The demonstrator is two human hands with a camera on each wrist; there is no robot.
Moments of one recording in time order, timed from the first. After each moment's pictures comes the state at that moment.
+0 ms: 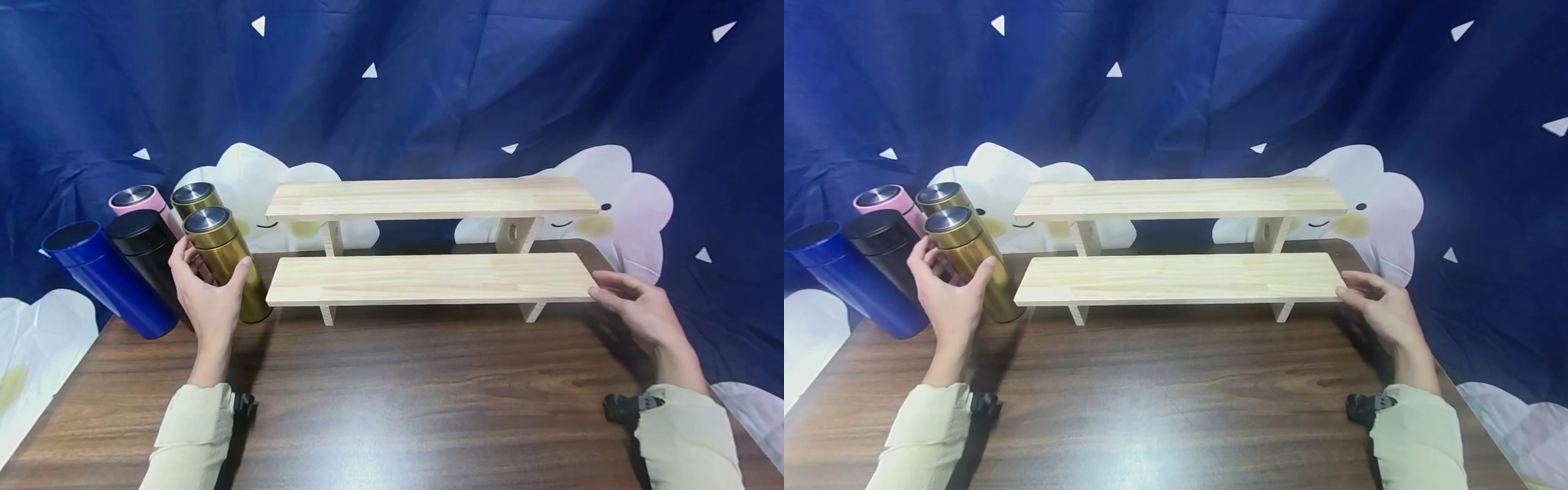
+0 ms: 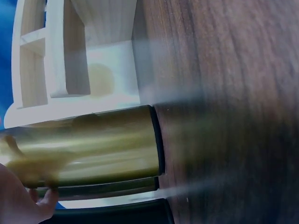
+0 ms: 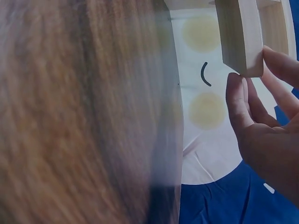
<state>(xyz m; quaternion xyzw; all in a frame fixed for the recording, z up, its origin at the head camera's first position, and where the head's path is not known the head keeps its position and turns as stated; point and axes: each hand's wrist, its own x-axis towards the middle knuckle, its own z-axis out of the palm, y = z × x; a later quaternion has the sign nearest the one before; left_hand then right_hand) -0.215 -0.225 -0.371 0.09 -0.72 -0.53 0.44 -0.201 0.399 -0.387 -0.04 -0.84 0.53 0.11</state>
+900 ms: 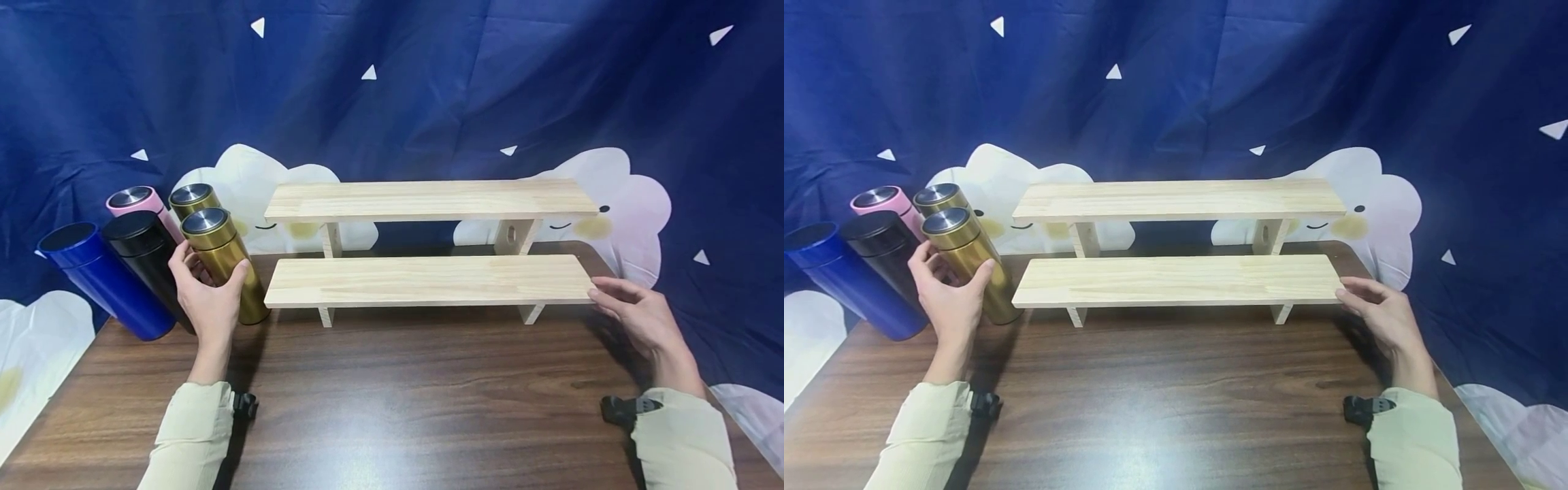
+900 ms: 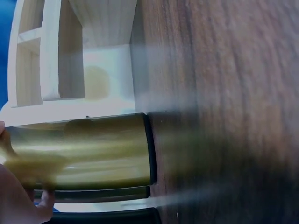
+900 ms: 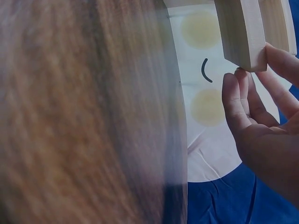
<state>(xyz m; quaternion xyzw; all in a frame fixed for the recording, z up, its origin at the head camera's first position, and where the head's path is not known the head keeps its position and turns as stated) -0.219 -0.224 -0.374 0.11 -0.71 -0.55 0.43 -0.199 0.402 -0.392 -0.02 -0.73 0.68 0.08</state>
